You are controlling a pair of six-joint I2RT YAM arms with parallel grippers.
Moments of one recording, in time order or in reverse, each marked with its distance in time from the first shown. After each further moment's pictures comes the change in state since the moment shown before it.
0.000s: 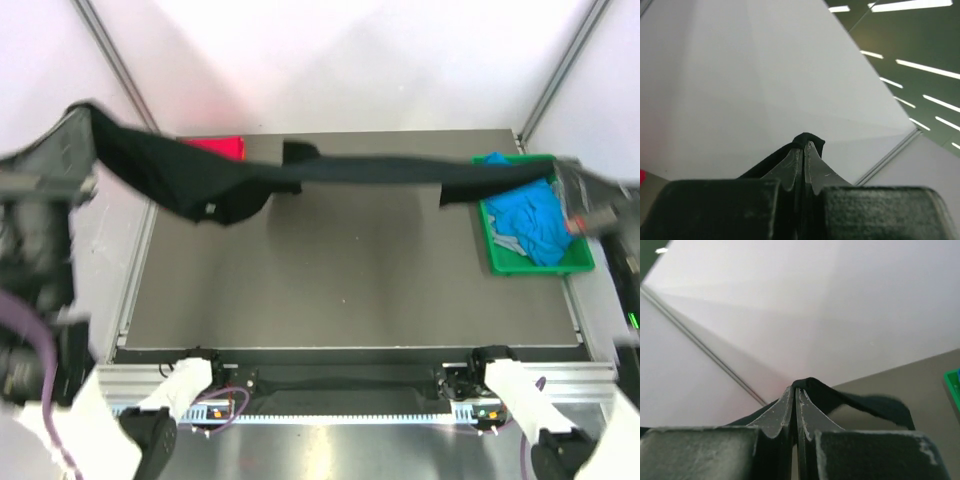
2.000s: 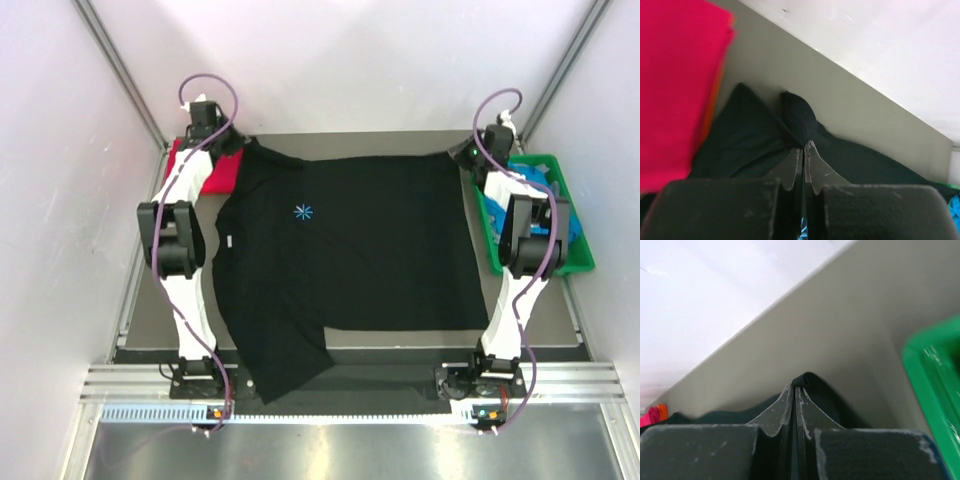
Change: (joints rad) left arm 0.015 1.229 -0.103 0.354 0.277 0.137; right arm -0.148 1.310 -0.282 0.968 -0.127 0.060
